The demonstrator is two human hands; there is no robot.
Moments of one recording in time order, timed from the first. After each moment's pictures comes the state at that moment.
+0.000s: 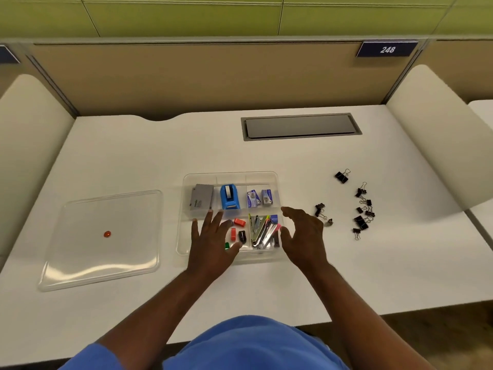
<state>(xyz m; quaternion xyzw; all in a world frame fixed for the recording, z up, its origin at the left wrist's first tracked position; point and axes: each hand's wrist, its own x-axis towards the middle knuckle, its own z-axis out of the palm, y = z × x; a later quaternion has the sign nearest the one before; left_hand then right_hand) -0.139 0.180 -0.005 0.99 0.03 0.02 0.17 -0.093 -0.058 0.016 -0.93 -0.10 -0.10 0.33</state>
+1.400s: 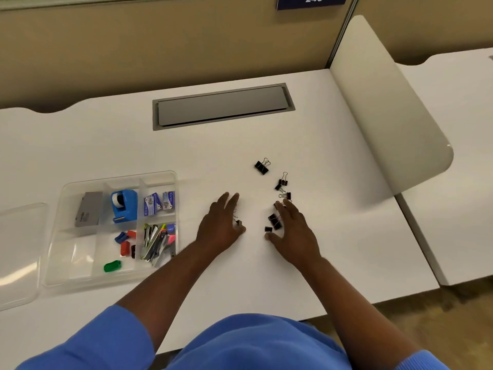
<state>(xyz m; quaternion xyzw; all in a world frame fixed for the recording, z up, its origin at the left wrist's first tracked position) 0.006 -0.089 -0.029 0.96 0.02 -0.15 0.24 -0.011 -0.315 -0.033 -0.95 -0.03 0.12 0.27</state>
